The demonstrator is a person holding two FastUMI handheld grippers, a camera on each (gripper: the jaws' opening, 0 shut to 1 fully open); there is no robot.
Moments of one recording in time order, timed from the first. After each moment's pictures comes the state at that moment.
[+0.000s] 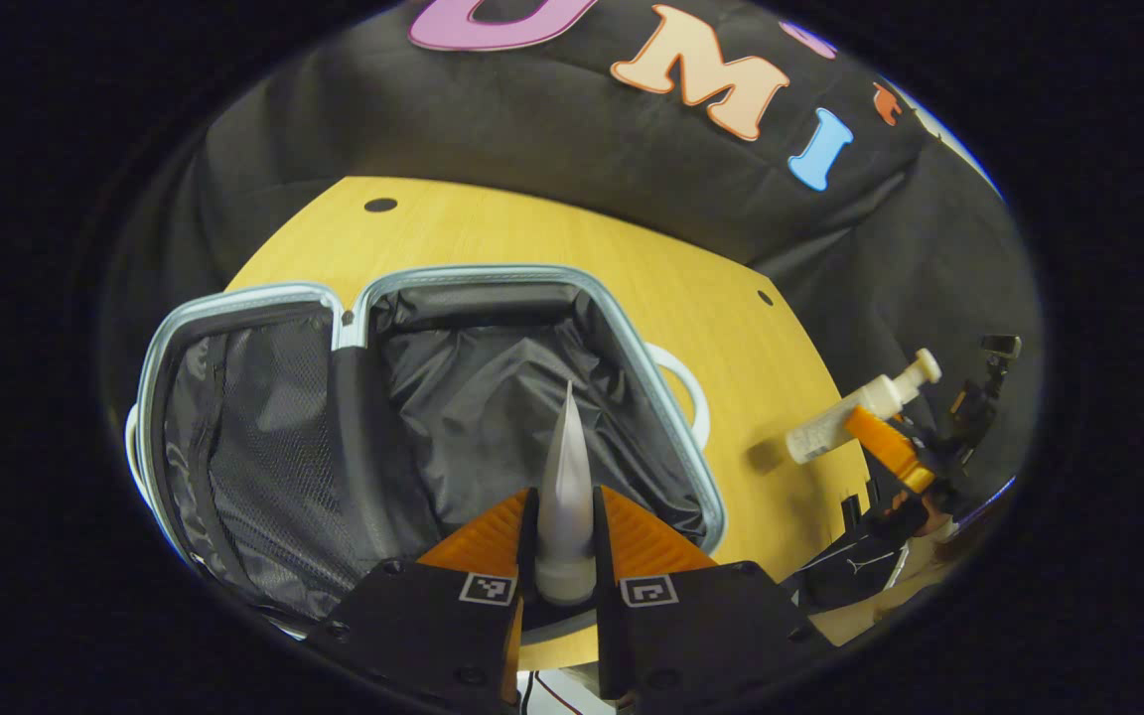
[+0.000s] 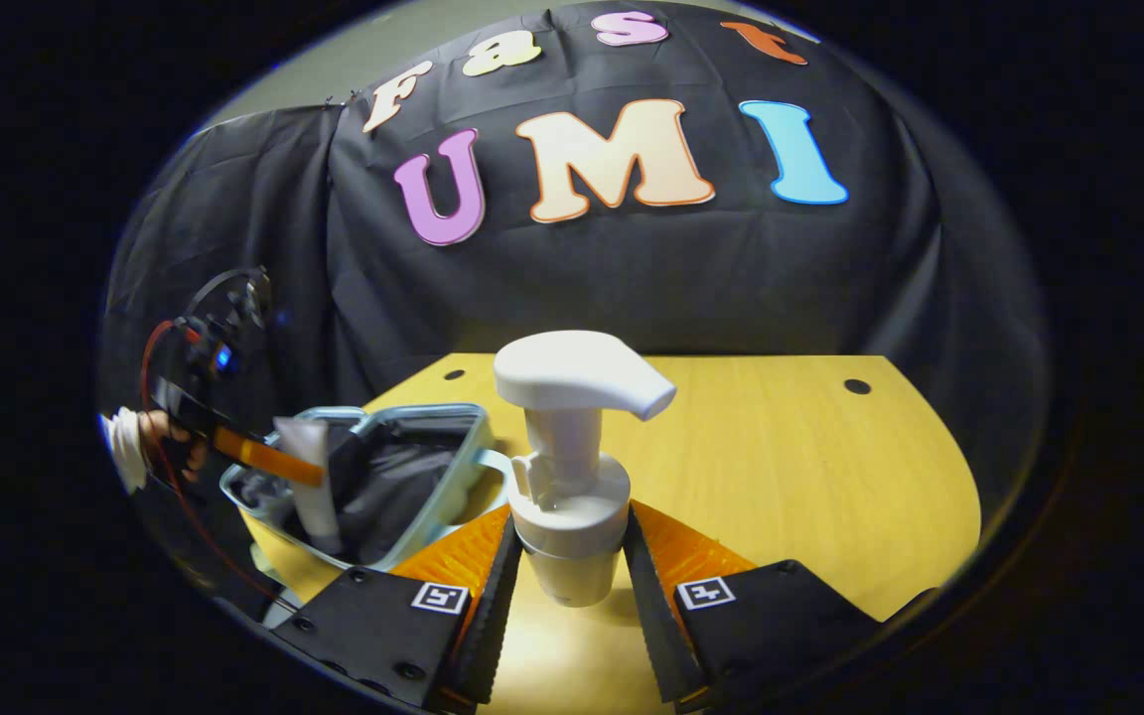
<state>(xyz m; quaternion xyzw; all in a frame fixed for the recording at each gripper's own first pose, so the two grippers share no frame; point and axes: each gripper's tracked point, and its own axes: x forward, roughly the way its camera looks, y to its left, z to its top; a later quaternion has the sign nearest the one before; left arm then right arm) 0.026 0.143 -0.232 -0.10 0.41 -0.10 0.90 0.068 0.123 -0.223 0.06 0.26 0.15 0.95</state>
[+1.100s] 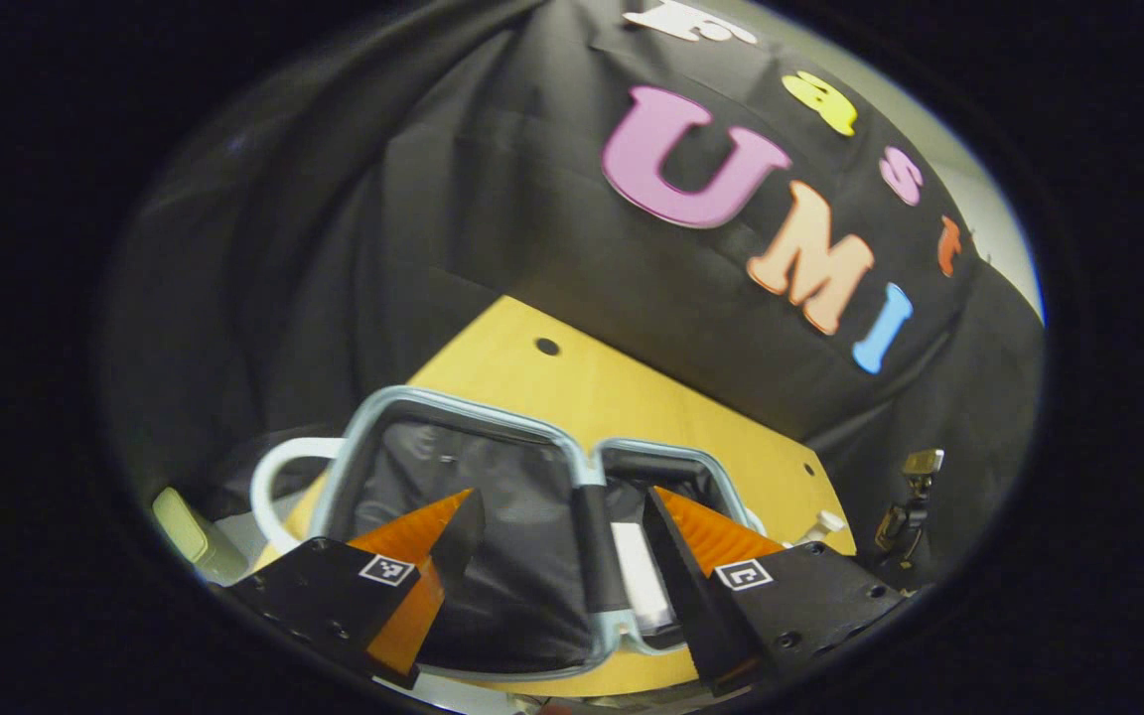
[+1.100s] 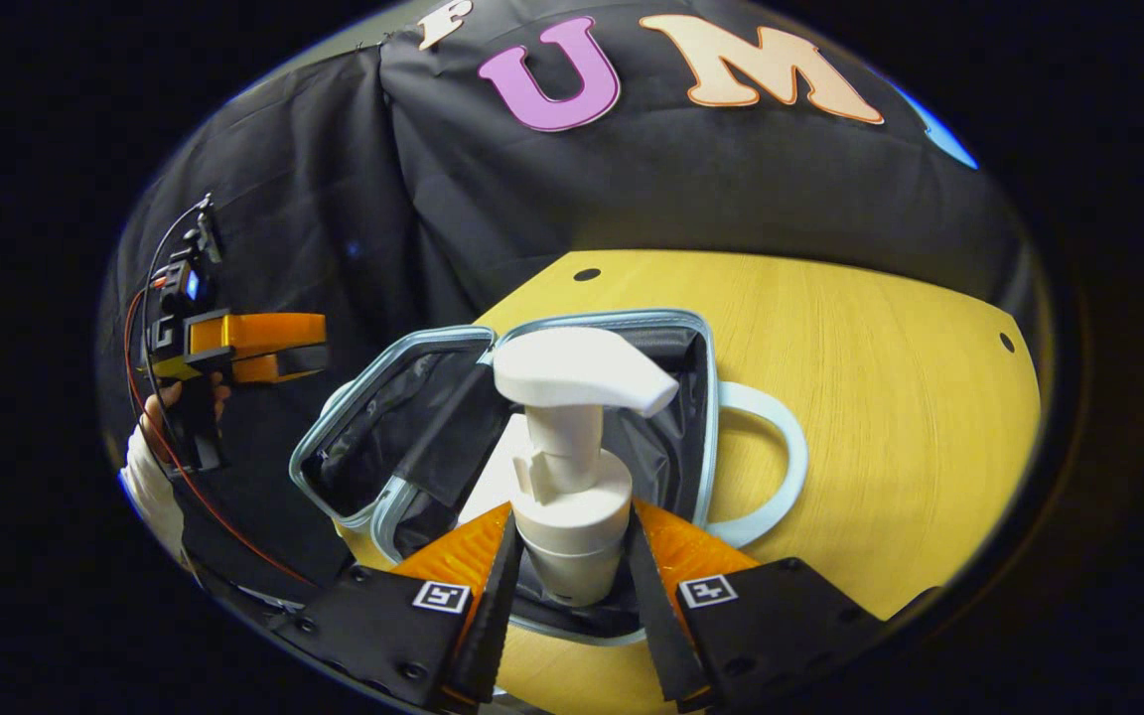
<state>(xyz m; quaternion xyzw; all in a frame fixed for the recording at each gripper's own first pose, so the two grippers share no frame) -0.011 0.355 -0.121 -0.20 0.18 0.07 0.96 0.055 0.322 -0.309 0.04 0.41 0.24 0.88</state>
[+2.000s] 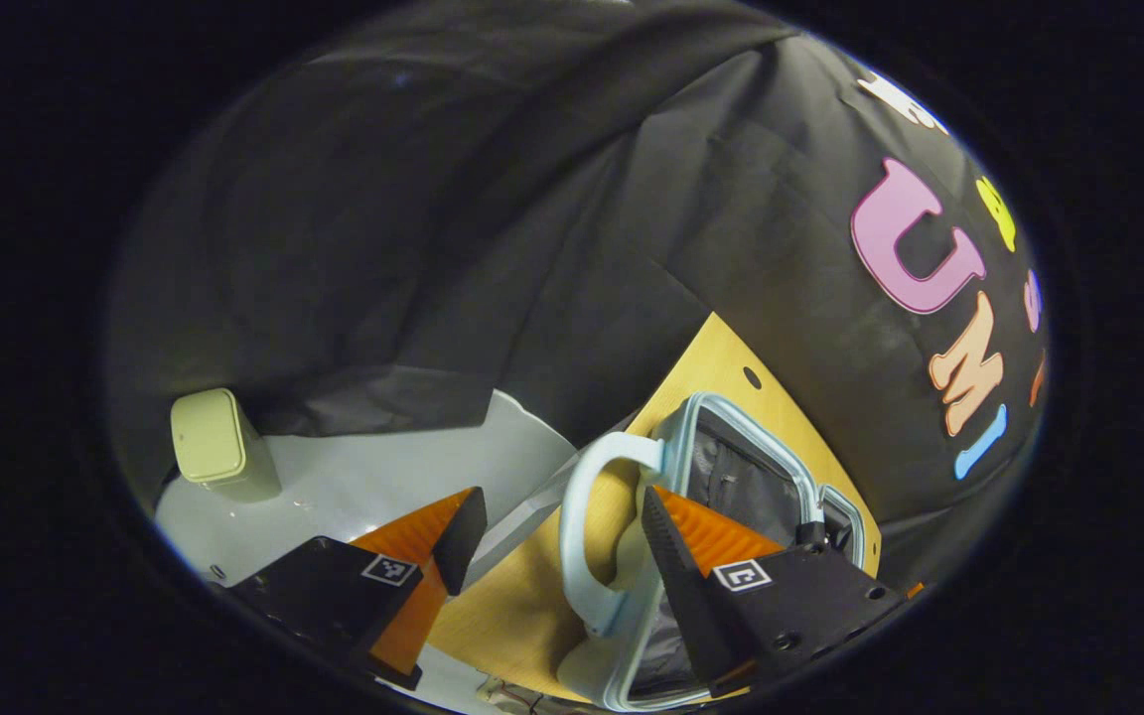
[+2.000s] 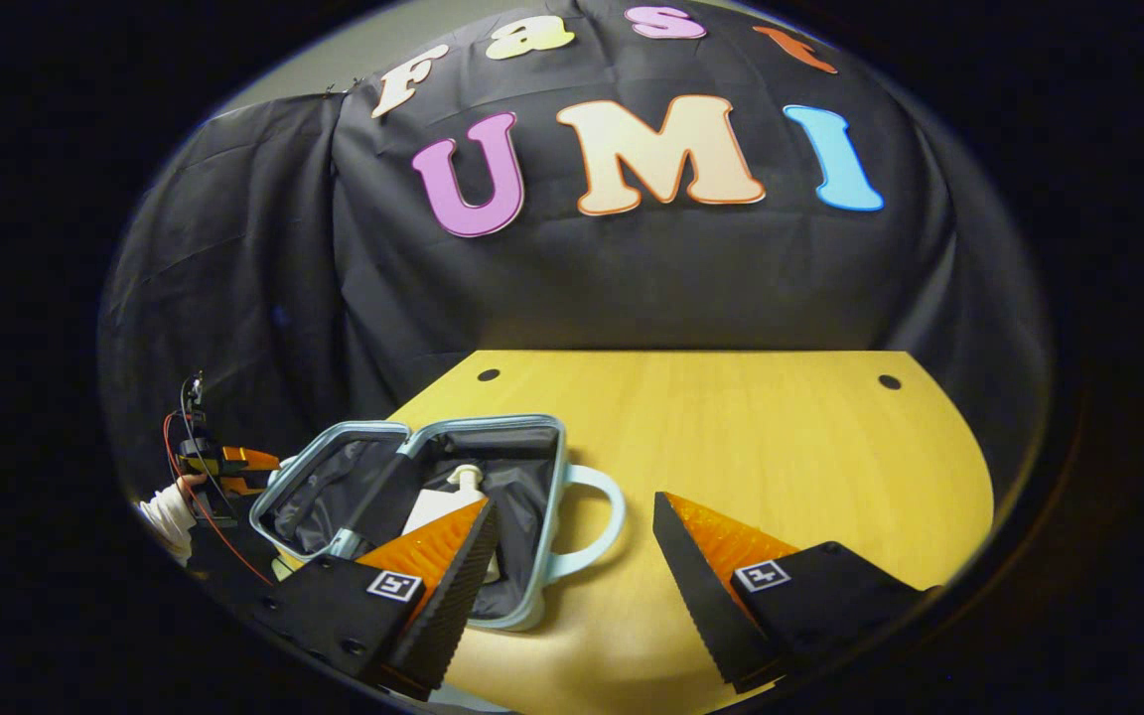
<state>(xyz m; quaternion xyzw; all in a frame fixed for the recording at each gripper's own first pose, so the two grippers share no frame) -0.050 0.530 -0.242 -0.32 0.20 0.22 0.90 0.068 0.187 -0.205 0.04 0.28 0.10 0.95</state>
